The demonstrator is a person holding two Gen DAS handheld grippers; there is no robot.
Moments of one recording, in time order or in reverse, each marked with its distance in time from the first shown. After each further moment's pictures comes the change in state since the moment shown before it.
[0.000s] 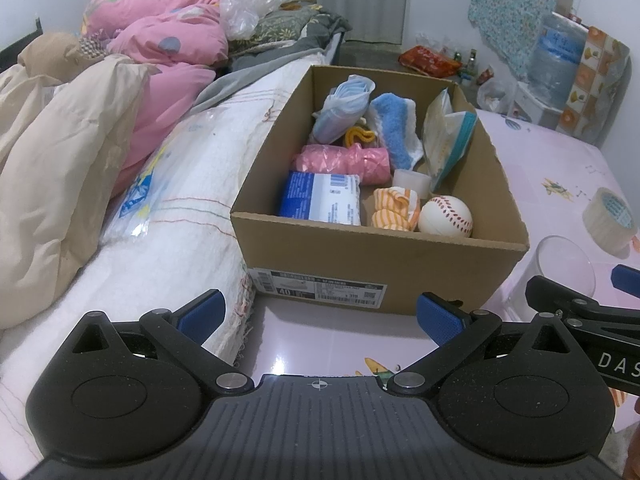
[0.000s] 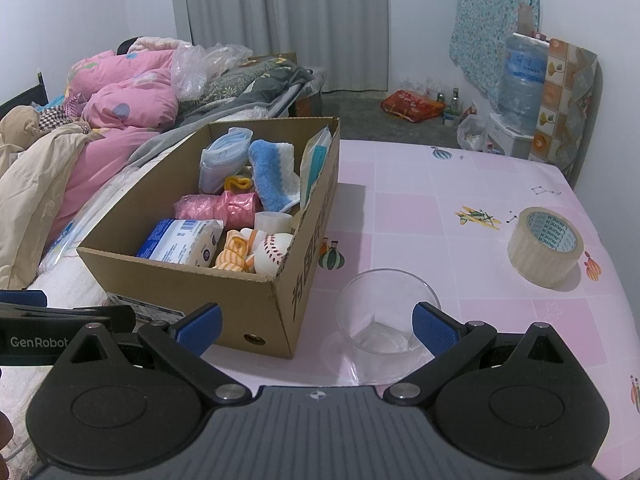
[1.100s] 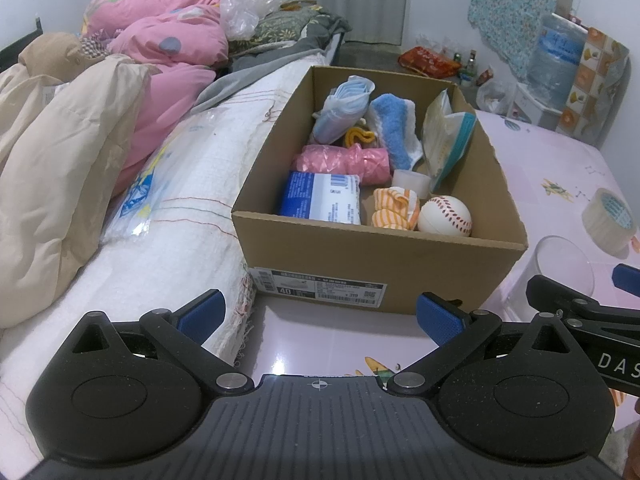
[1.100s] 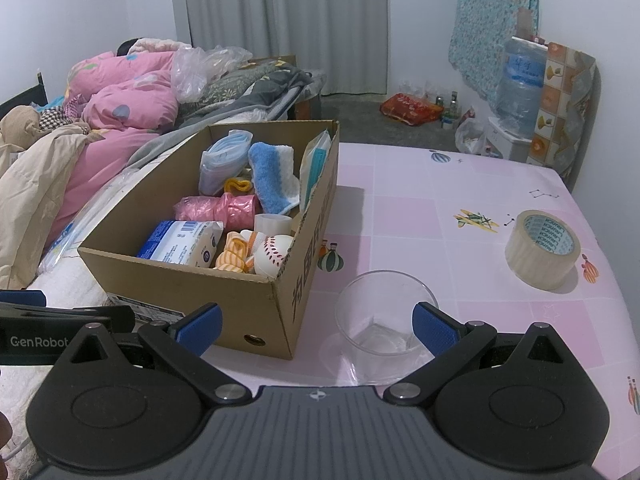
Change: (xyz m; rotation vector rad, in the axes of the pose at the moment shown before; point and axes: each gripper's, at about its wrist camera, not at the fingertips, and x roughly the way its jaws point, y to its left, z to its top) left arm -0.001 0.000 0.000 0.000 0.000 0.000; right arm -0.002 -0.002 0.002 -0.005 -0.005 -0.002
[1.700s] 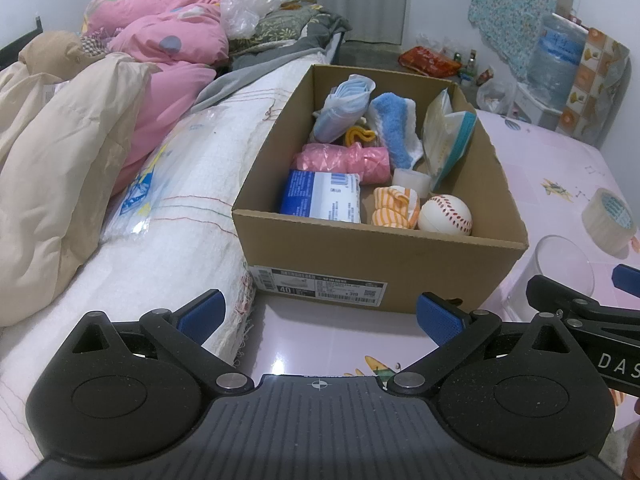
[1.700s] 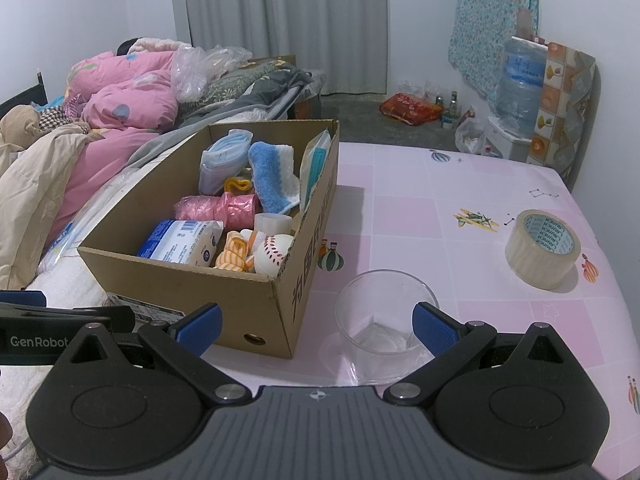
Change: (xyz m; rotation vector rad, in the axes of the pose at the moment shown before) left arm -0.001 0.000 0.000 0.000 0.001 -0.001; right arm 0.000 0.001 -0.001 0.000 0.000 0.000
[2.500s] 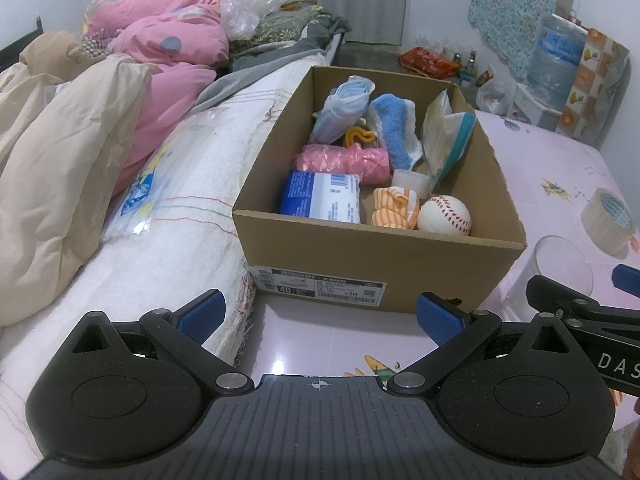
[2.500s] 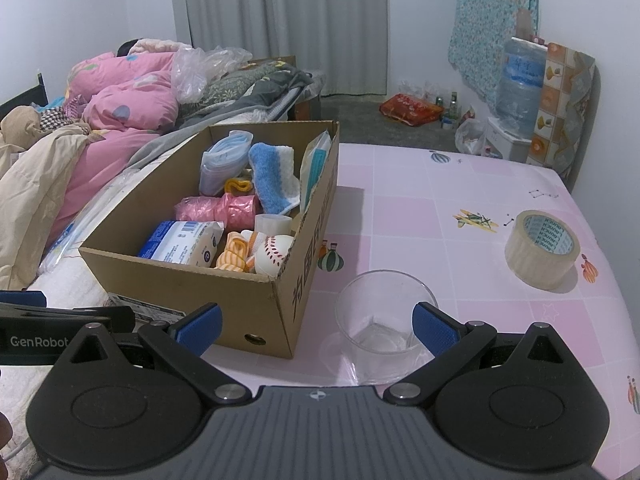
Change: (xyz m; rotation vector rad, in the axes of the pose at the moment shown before) left arm -0.001 0.000 -0.001 0.001 -0.003 0.001; right arm -0.003 -0.001 0.001 -0.002 -0.003 -0.001
